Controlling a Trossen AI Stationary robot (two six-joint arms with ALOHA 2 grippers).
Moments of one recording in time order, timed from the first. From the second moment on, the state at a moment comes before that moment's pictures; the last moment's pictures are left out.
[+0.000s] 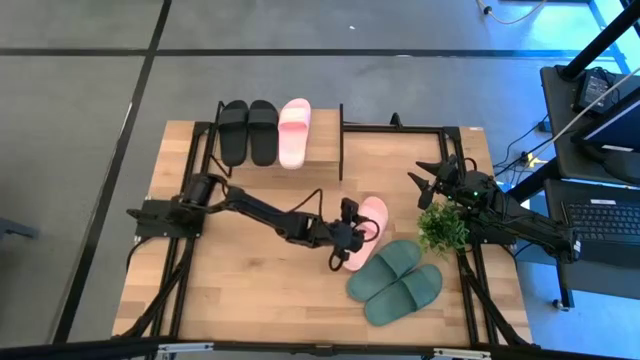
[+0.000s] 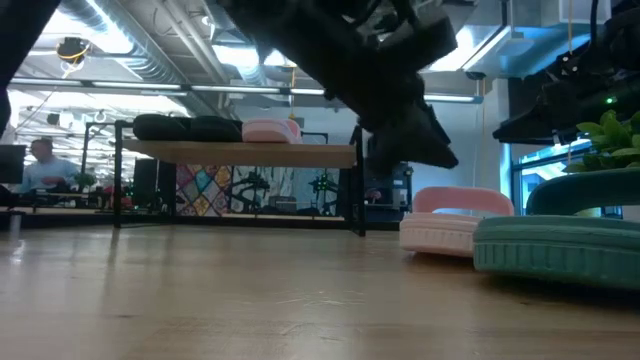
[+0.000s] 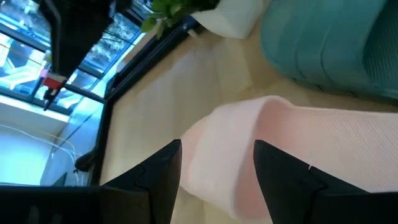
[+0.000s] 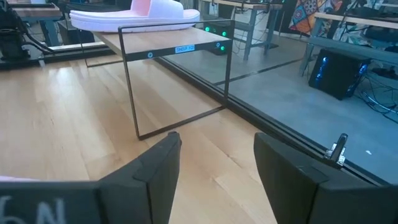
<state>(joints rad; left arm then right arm) -0.19 2.11 1.41 0.15 -0.54 0.55 -0.40 0.00 0.10 -0.27 0.25 0.00</state>
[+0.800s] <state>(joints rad) -0.10 2.19 1.41 0.17 -0.50 0.58 -0.40 0.00 0.10 -0.27 0.25 0.00</state>
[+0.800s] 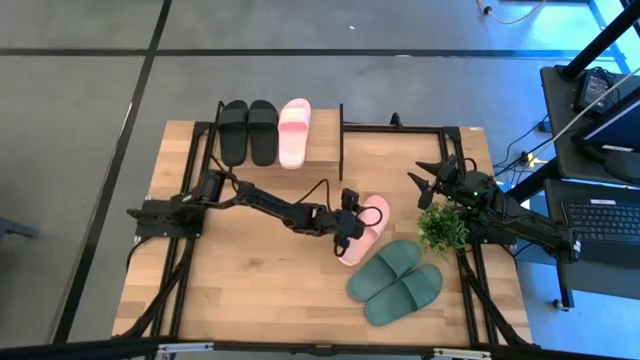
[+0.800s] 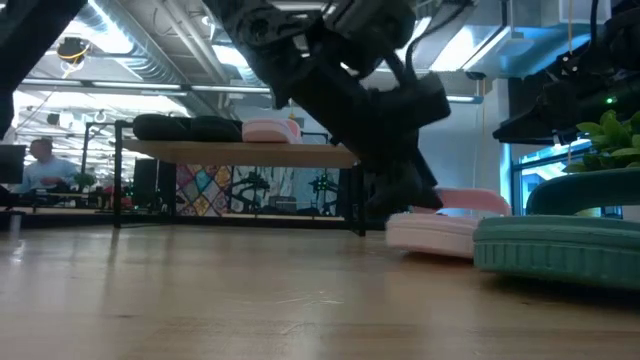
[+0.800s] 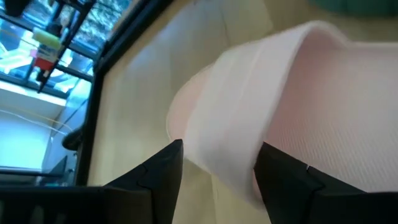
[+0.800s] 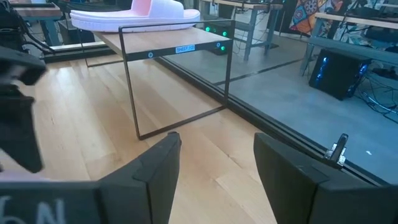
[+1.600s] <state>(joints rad) -0.14 2.15 1.53 0.07 -0.54 0.58 -0.40 0.00 0.10 -0.27 0.25 0.00</state>
